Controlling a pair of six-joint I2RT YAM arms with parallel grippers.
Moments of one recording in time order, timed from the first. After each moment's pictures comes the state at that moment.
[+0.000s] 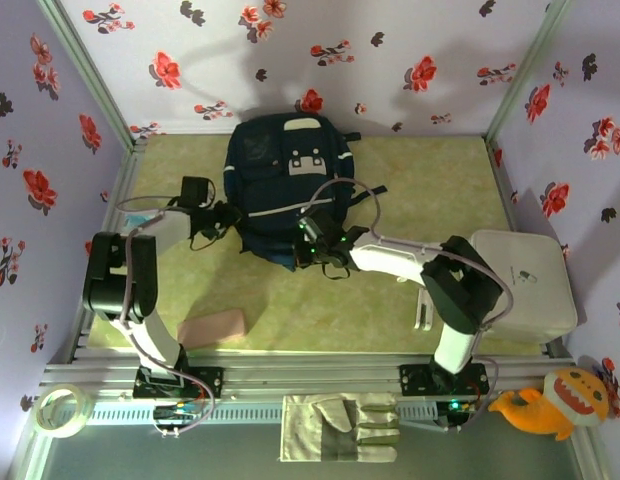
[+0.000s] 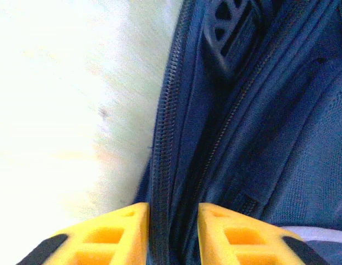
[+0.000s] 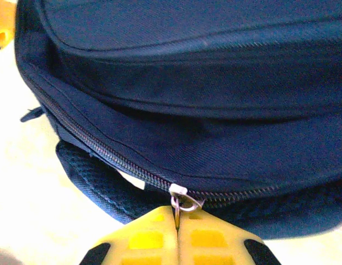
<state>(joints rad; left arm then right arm) -0.14 1.72 1.01 -0.23 0.29 -0.87 0.85 1.79 1.13 -0.24 -0.04 0.61</state>
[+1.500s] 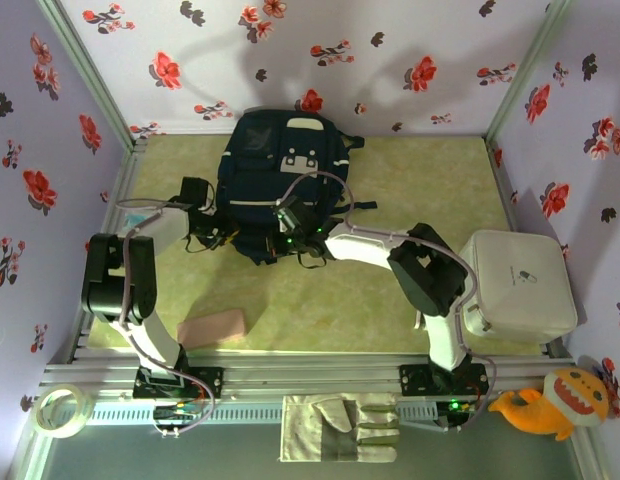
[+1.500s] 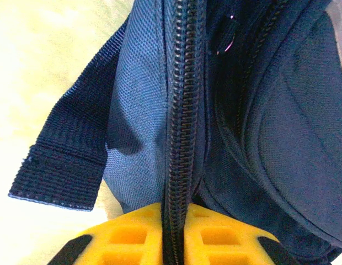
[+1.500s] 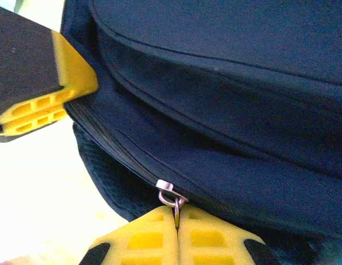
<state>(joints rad) -0.15 1.73 1.04 -0.44 0.33 -0.82 0.87 1.97 1.32 -0.17 -0.12 0.61</state>
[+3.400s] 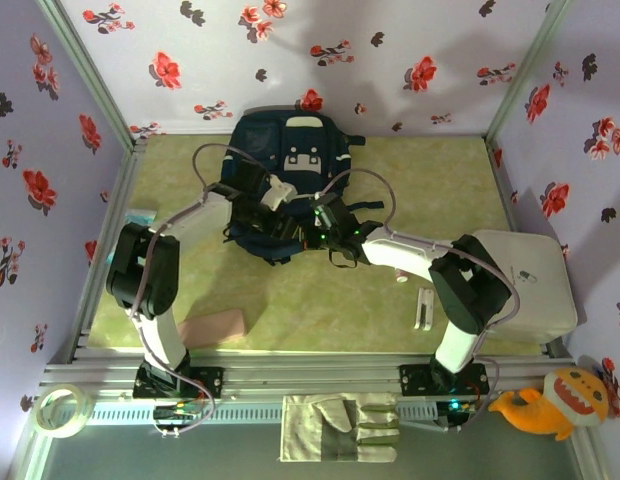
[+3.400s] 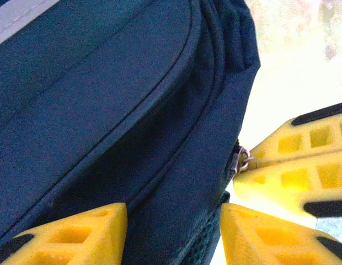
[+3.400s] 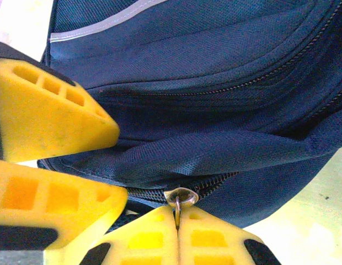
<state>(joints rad) -0.46 1.83 1.32 -0.57 0.49 0.11 0.76 1.74 1.08 -0.10 -0.07 0.62</state>
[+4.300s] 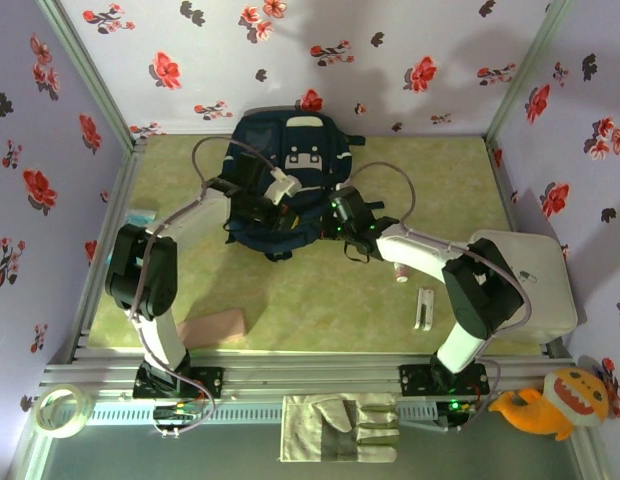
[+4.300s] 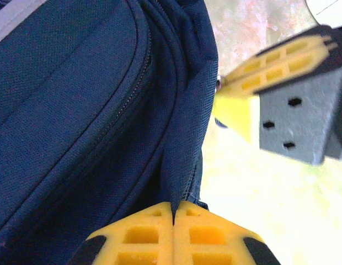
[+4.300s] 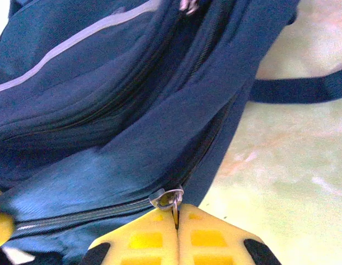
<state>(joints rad) -0.46 1.81 1.36 -0.57 0.58 0.15 0.65 1.67 1.04 -0.12 0.05 0.58</state>
